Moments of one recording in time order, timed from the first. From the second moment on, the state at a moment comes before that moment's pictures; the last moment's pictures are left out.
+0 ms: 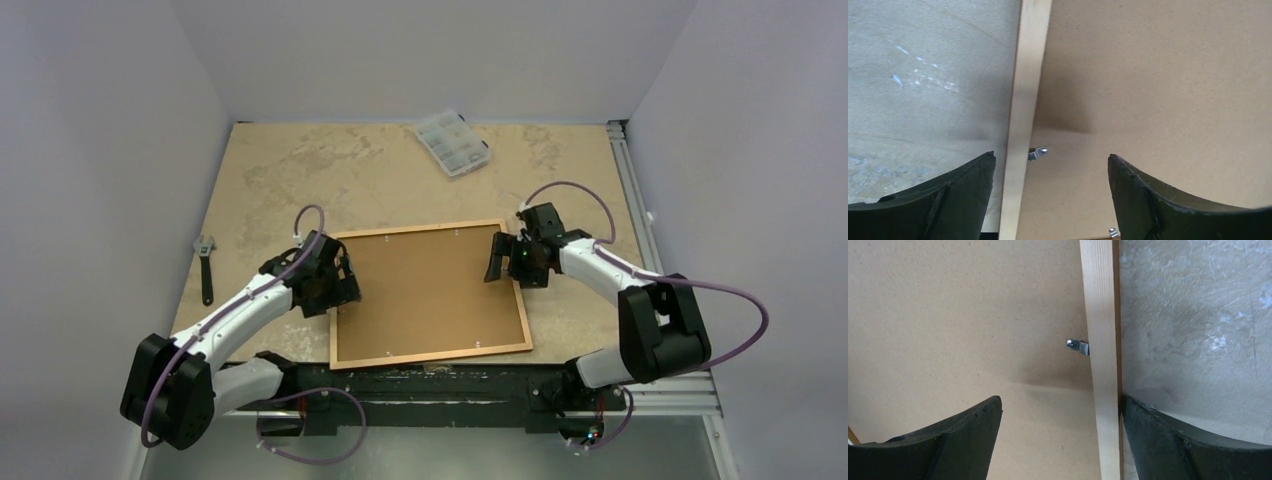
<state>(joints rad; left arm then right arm) -0.44 1.13 0.63 -0.69 -0.09 -0.78 0.30 1.44 0.77 -0.46 -0.20 0.45</state>
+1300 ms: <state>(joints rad) -0.40 0.87 0.82 -0.86 -0.10 -0.65 0.51 1.25 0.66 -0.57 -0.15 0.54</state>
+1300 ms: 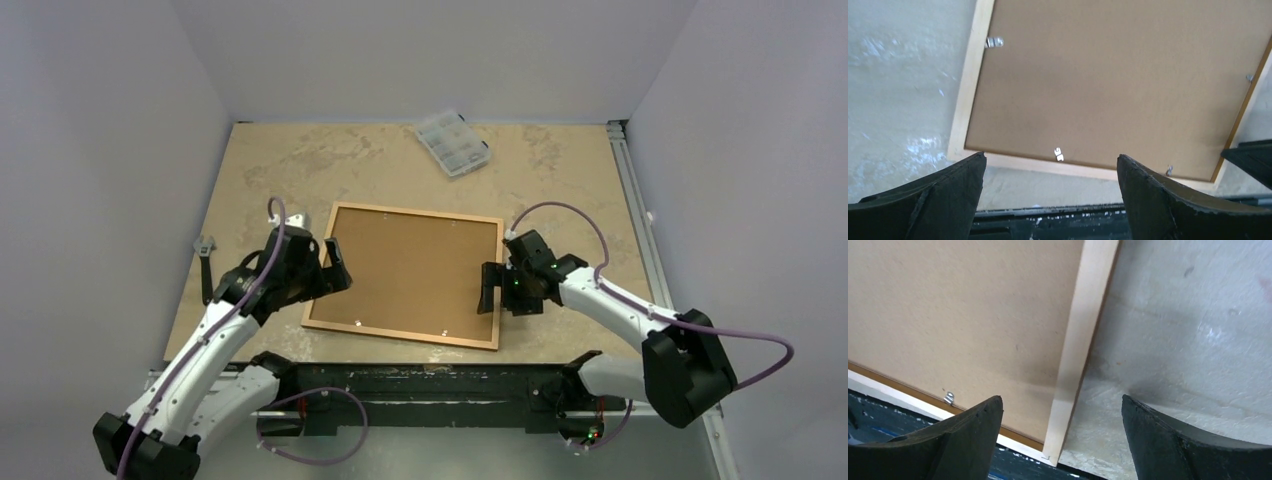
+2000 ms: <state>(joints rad) -0.48 0.54 0.51 -0.82 0.13 -0.79 0.59 1.45 0.81 -0.50 -0.14 0.58</state>
